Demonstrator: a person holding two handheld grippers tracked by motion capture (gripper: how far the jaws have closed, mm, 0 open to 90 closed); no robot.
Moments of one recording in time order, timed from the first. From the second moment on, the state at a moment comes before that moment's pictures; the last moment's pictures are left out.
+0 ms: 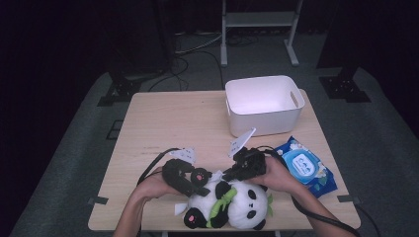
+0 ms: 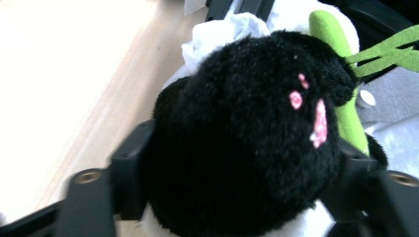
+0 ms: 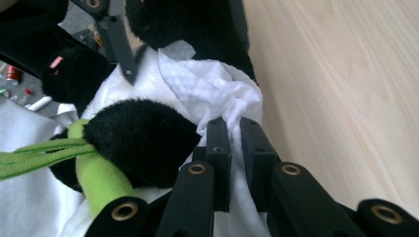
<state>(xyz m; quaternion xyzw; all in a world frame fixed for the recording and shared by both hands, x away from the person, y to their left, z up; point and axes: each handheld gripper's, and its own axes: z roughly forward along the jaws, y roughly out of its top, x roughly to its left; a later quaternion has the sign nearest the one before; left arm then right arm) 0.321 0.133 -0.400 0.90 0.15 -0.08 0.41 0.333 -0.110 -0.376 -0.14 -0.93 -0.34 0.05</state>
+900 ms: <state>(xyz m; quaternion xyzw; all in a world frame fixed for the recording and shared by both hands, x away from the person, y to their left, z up) 0.313 0.143 -0.384 0.90 0.08 0.08 0.42 0.344 -0.110 -0.344 -0.14 -0.92 -0.37 -0.01</state>
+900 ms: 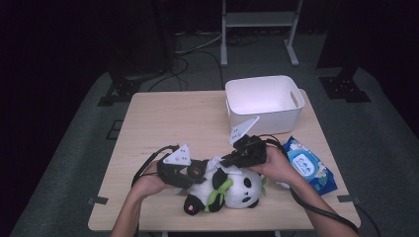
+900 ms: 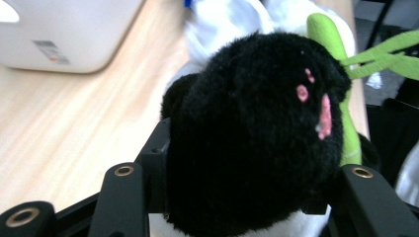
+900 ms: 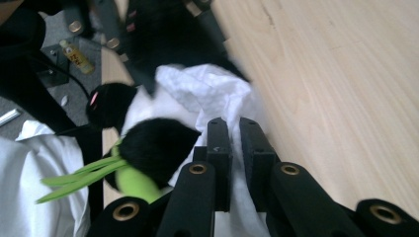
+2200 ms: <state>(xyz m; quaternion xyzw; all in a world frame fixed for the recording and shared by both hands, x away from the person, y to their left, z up) 0.300 0.149 -0.385 0.91 0.08 0.03 0.40 0.310 -0.073 -0.342 -0.08 -0.93 -0.35 -0.01</state>
